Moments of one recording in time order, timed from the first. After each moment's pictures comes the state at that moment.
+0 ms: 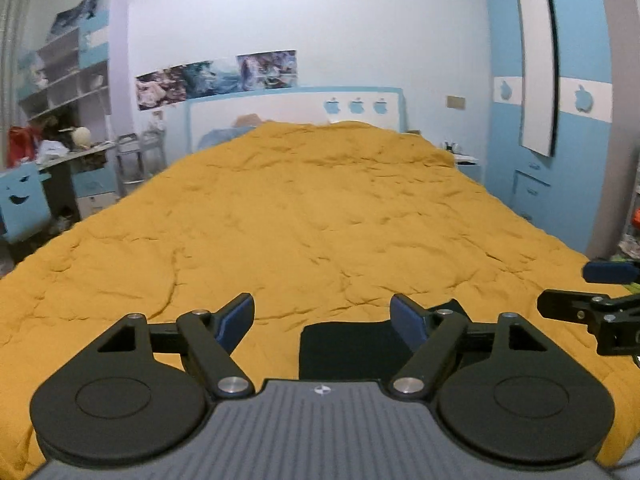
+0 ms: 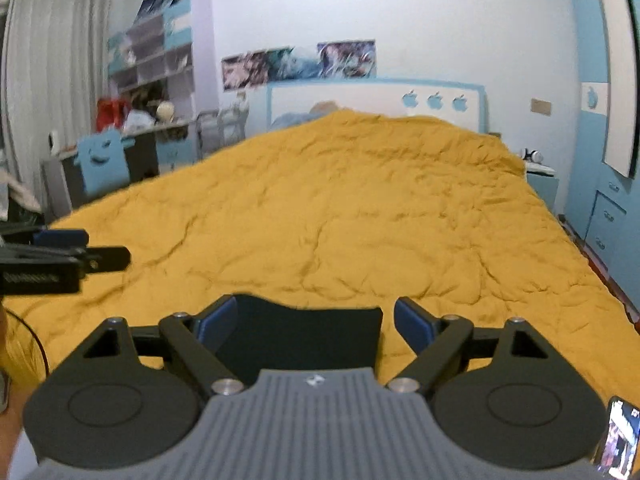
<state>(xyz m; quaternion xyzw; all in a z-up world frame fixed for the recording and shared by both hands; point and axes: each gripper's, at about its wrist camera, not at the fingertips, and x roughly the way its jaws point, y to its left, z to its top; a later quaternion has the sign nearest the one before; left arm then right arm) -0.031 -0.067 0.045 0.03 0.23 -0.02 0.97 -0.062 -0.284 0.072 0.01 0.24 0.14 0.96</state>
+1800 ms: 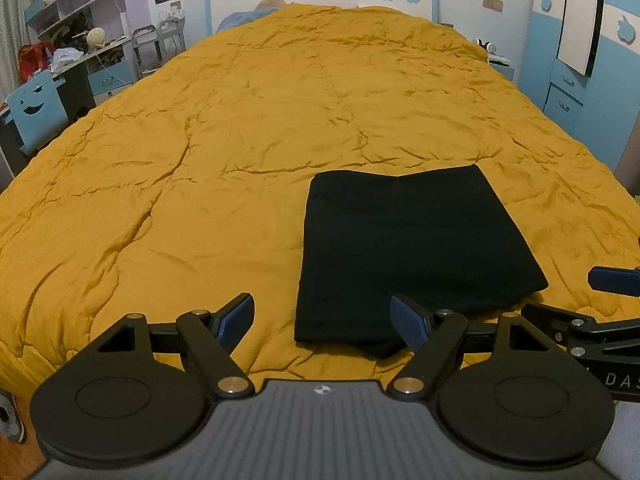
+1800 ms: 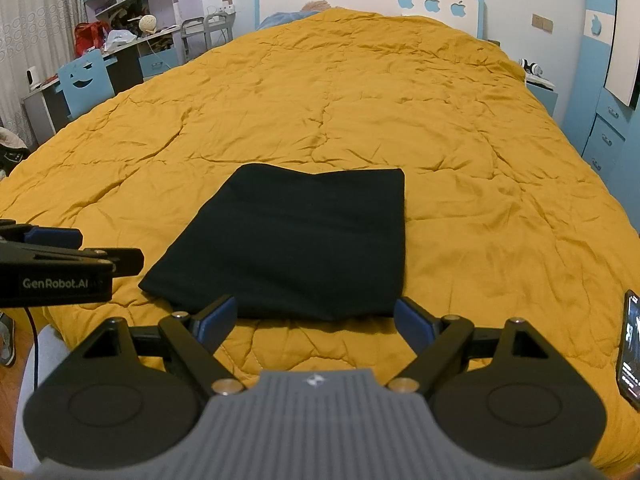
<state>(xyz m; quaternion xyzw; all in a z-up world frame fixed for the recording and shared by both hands) -0.054 -0.068 -0.012 0.02 0.40 0.02 0.92 -0.092 -0.255 0.011 -0.02 0.40 0.14 0.91</state>
